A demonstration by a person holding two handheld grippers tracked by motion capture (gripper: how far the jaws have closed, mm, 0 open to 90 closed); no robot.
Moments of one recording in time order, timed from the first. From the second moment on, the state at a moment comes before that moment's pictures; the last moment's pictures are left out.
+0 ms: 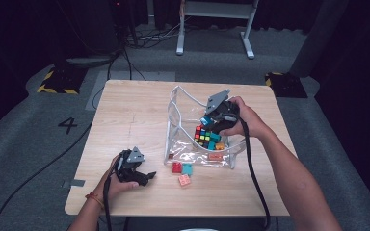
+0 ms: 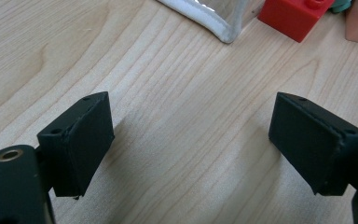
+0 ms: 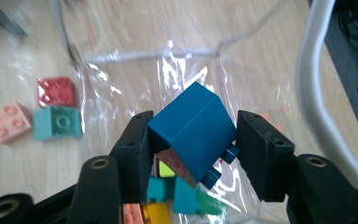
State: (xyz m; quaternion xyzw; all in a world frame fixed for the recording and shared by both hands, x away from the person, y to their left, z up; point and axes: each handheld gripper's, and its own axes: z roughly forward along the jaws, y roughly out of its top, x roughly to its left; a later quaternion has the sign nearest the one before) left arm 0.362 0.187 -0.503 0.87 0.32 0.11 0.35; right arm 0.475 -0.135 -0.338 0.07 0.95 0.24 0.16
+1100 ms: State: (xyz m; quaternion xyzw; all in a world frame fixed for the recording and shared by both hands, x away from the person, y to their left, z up) left arm 0.362 0.187 -0.503 0.87 0.32 0.11 0.35; right arm 0.478 -0.189 -0.345 0.14 0.96 0.15 0.16
